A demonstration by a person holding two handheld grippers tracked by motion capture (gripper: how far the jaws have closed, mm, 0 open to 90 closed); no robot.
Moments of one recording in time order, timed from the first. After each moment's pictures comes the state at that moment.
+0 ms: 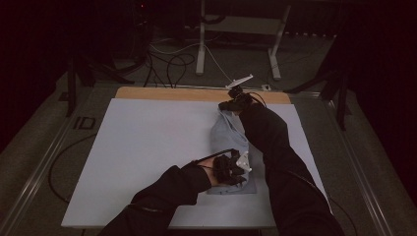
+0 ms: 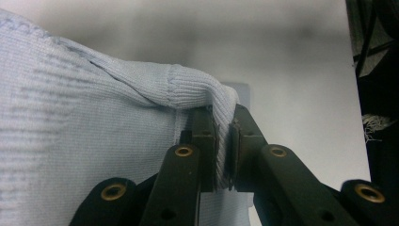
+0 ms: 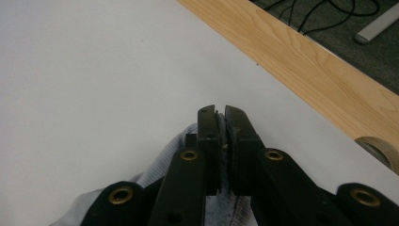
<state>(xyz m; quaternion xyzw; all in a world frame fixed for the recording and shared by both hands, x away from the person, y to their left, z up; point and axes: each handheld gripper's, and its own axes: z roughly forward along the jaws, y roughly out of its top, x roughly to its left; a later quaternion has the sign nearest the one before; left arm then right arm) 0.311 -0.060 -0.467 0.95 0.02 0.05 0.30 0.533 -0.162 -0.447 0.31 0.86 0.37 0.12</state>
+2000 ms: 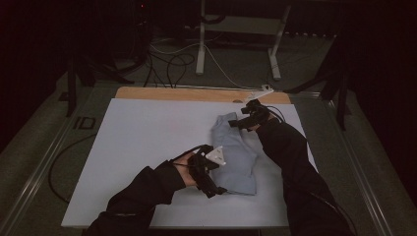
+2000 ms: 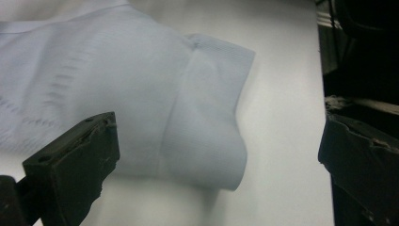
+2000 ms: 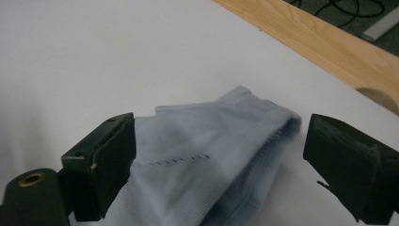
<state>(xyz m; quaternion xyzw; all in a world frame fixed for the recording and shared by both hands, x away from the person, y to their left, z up) 0.307 0.021 -0.454 0.93 0.08 0.02 0.36 0.488 -0.216 -0.460 0.32 0.85 0.41 0.11</state>
